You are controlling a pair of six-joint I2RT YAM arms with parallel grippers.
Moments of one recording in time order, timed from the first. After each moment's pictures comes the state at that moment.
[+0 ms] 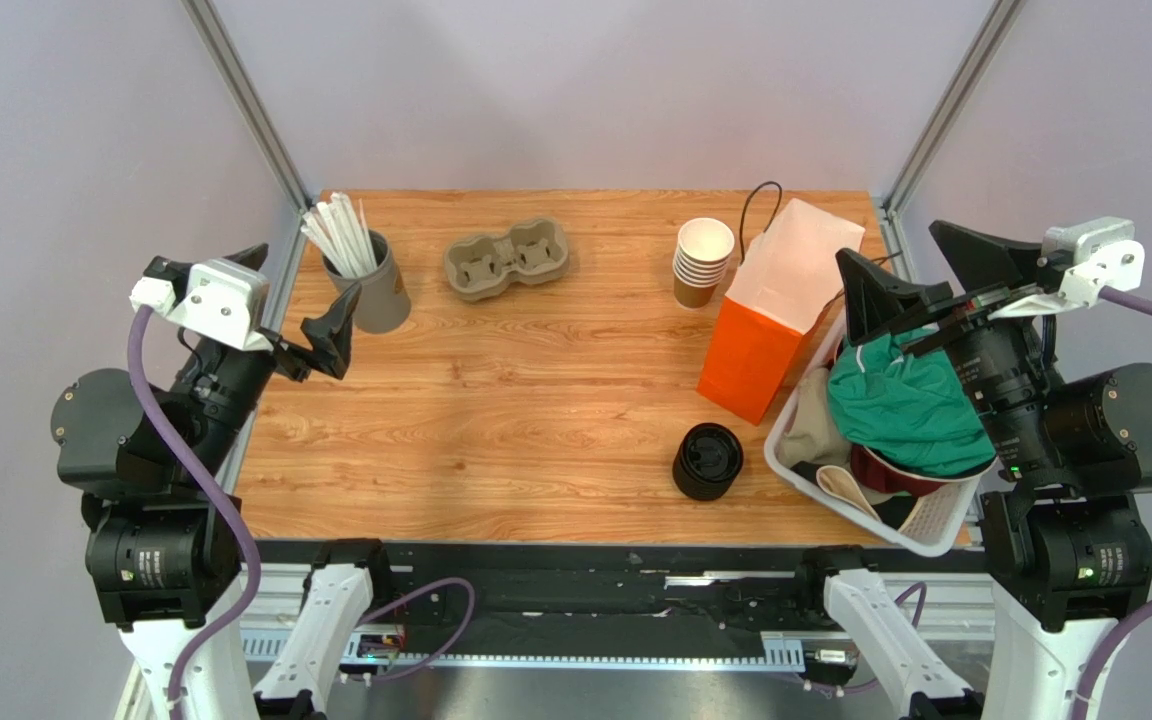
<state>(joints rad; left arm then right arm) 0.05 0.69 1.51 -0.64 0.39 0.19 0.07 0.75 1.58 -0.56 -0.25 0.08</state>
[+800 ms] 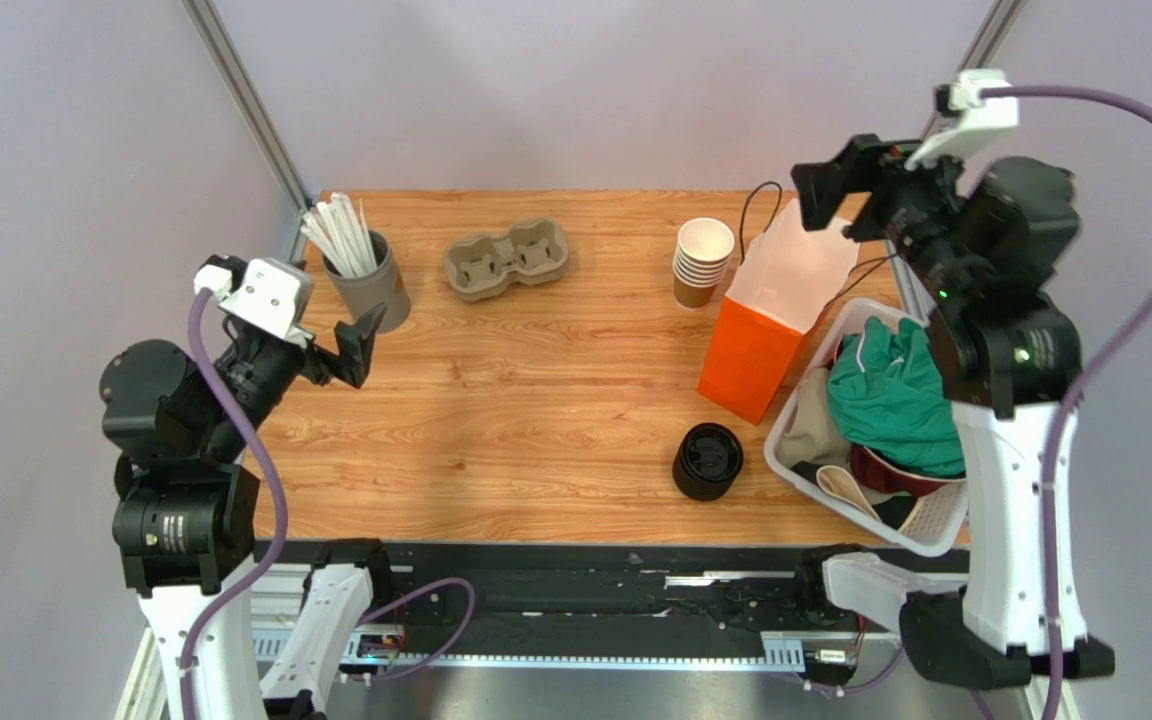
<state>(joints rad) 0.05 0.69 1.42 -0.67 0.46 0.25 0.11 1.11 1.77 -0.63 -0.17 0.15</state>
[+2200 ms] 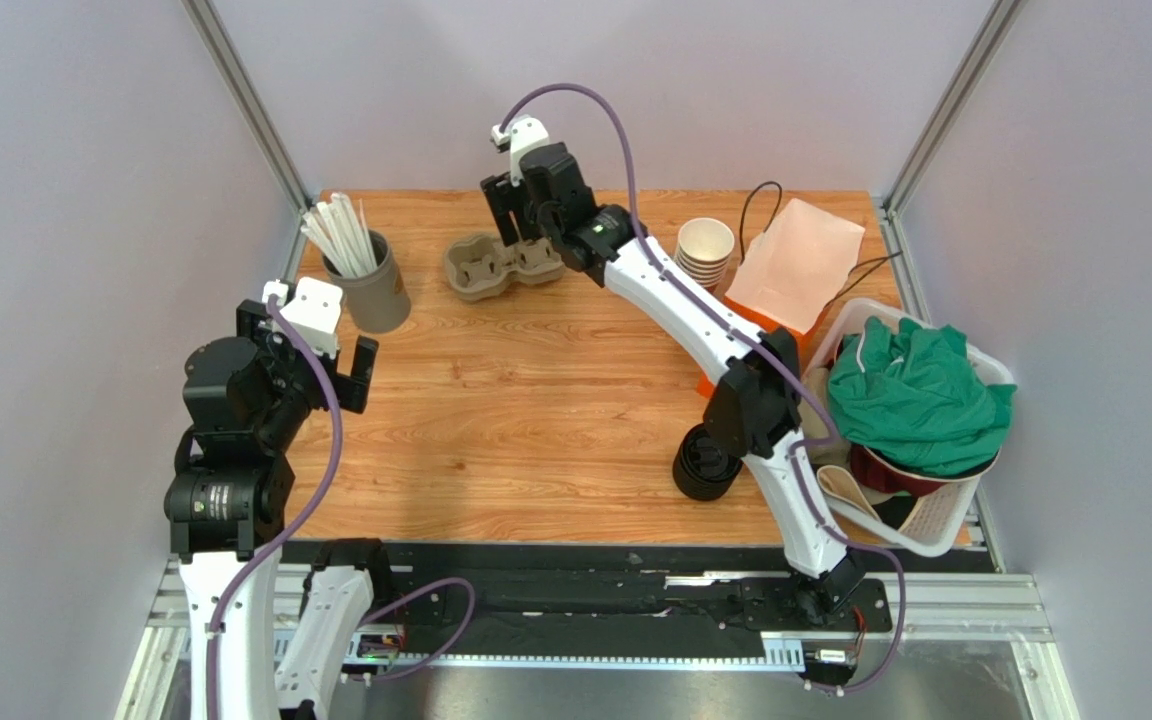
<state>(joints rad) 0.05 0.63 1.12 -0.80 0.14 0.35 0.73 2.27 2.36 -0.47 0.24 0.01</state>
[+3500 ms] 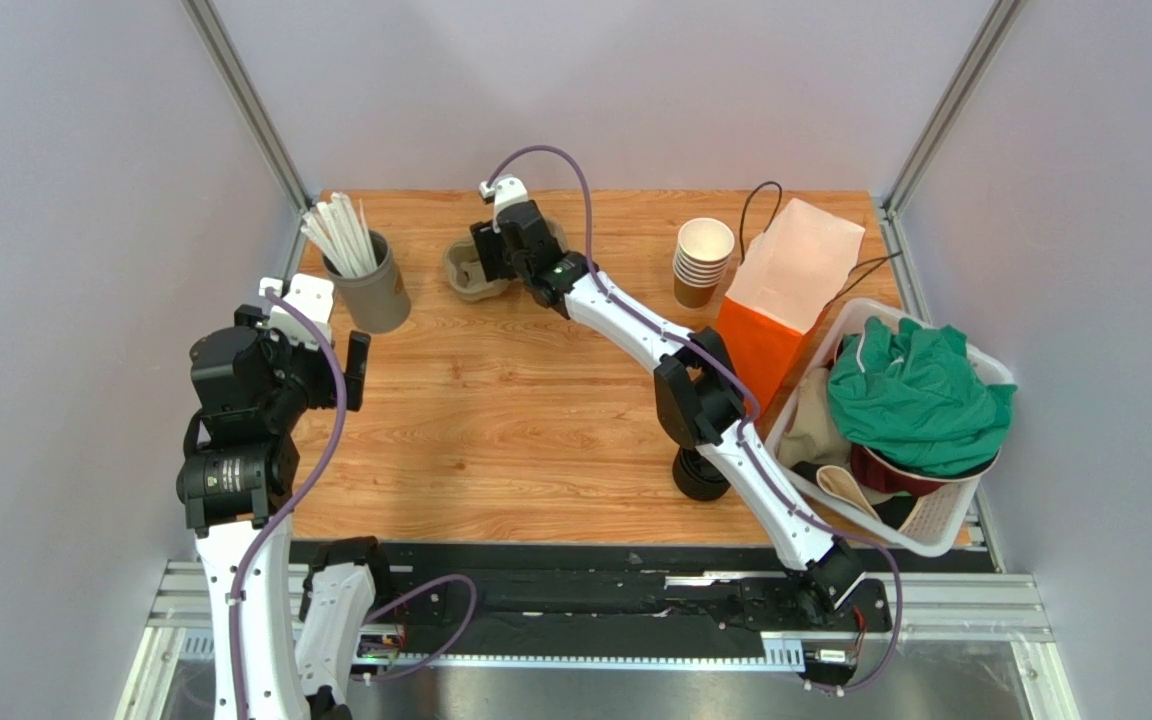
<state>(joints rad) 0.18 0.68 1.06 -0.79 0.18 0.34 0.73 2.69 2.52 -0.23 0.21 0.12</state>
